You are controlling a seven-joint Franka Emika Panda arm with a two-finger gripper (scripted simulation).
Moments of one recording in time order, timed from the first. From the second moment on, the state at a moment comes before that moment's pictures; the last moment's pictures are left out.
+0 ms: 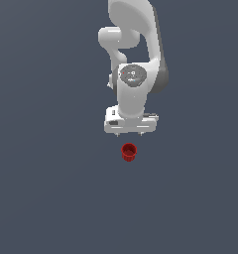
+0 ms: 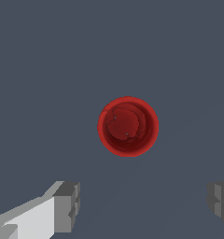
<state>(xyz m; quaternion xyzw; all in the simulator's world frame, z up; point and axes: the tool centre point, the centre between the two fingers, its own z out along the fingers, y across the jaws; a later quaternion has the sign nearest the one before) -0.020 0.044 0.151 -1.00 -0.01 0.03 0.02</state>
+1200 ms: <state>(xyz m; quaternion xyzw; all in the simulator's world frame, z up) 0.007 0.048 0.106 -0.97 0.23 0.01 0.00</state>
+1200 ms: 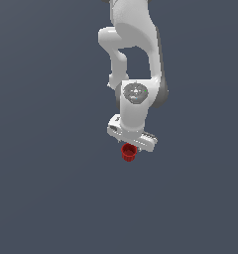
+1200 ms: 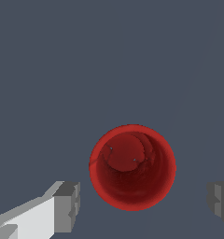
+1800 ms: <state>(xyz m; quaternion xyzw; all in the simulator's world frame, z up) 0.011 0.048 0.097 -0.96 0.27 0.00 0.00</state>
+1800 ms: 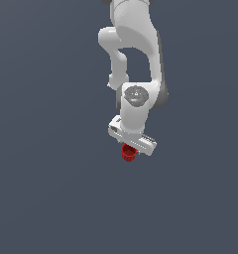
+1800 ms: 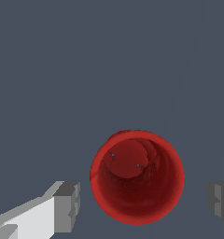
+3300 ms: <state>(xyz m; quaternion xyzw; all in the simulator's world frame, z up) 0.012 0.049 0.048 -0.96 0.28 0.00 0.00</state>
